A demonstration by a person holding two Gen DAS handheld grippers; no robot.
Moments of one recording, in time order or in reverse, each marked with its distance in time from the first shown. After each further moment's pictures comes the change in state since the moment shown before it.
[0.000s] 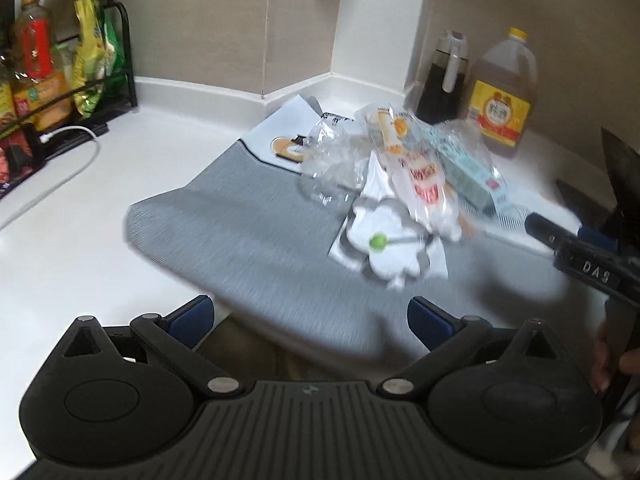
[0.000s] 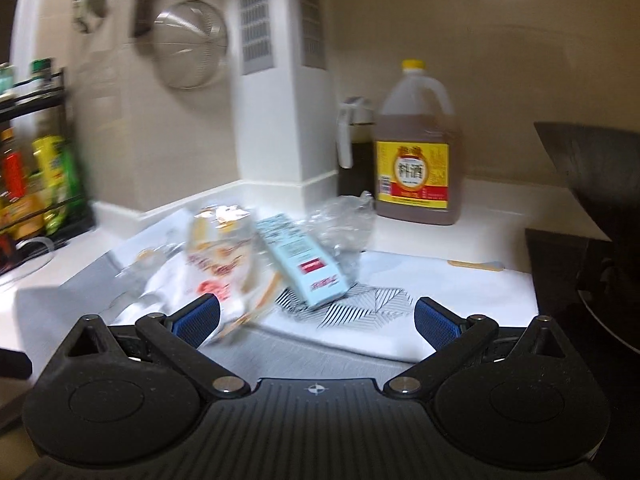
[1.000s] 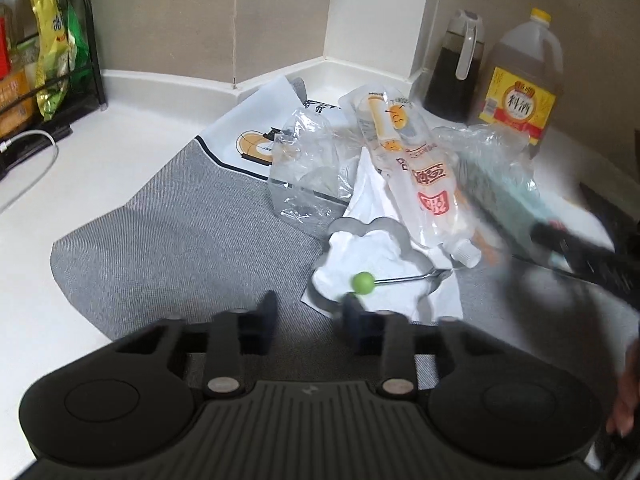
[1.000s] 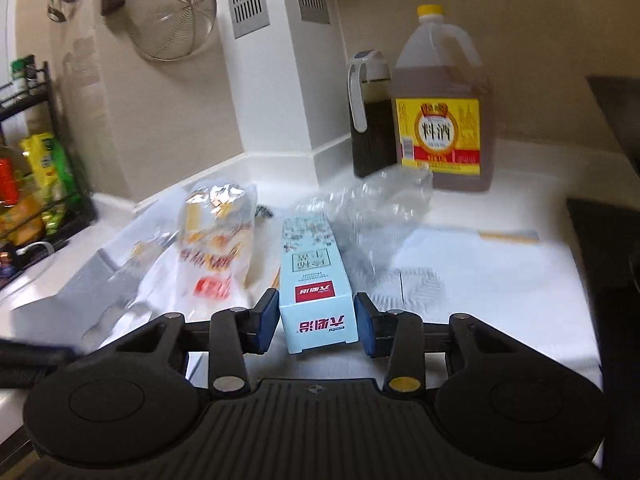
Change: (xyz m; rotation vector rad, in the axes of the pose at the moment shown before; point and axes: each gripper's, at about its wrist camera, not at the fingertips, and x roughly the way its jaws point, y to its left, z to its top) left arm 0.063 -0.020 0.020 0.007 0.029 0.001; right arm 0.042 -0.007 0.009 0.056 0.108 0.090
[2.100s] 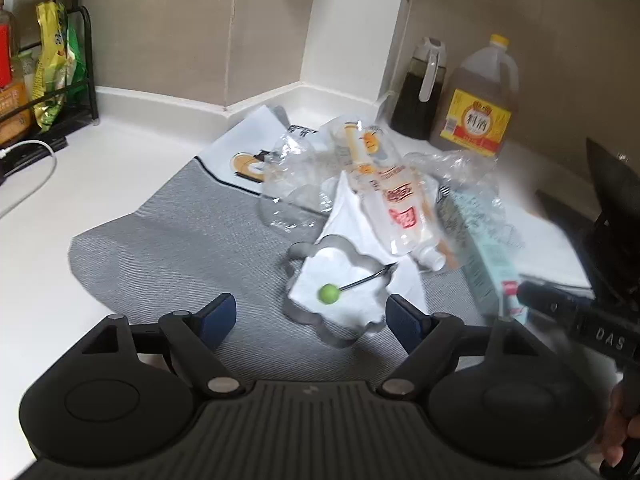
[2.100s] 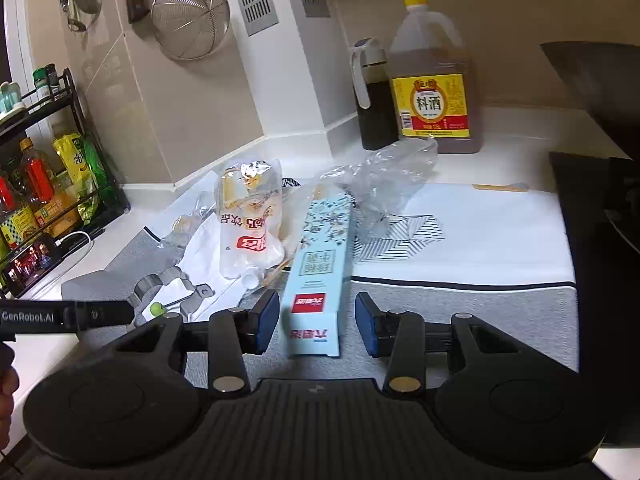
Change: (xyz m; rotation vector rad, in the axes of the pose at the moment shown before) left arm -0.040 0.014 -0.007 0.019 -0.070 -0.104; right arm -0.057 0.004 -0.025 0.061 0.041 0.030
